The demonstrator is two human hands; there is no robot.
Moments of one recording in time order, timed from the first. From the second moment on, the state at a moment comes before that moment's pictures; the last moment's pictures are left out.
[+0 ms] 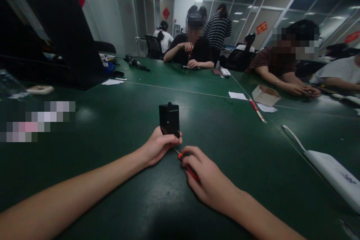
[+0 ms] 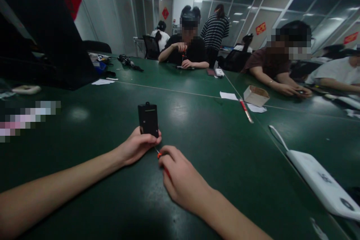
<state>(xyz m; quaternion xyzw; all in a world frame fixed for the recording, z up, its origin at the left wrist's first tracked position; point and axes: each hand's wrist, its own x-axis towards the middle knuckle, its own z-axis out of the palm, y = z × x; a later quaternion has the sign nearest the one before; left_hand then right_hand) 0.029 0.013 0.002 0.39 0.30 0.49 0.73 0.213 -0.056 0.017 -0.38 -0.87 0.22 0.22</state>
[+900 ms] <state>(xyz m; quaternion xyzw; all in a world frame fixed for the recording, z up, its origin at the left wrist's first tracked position) 0.027 0.015 0.002 0.37 0.32 0.51 0.71 0.237 -0.040 0.032 -0.48 -0.71 0.24 0.46</state>
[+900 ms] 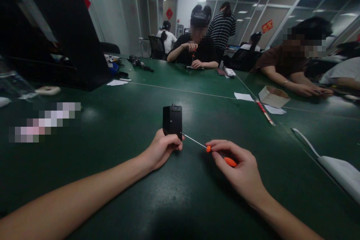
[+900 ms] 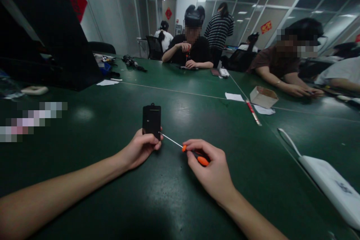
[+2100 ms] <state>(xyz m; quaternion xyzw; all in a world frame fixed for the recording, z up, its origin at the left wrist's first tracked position) 0.015 0.017 0.006 0.62 0.45 0.45 0.46 0.227 -0.043 0.028 -0.57 -0.68 0.36 0.31</state>
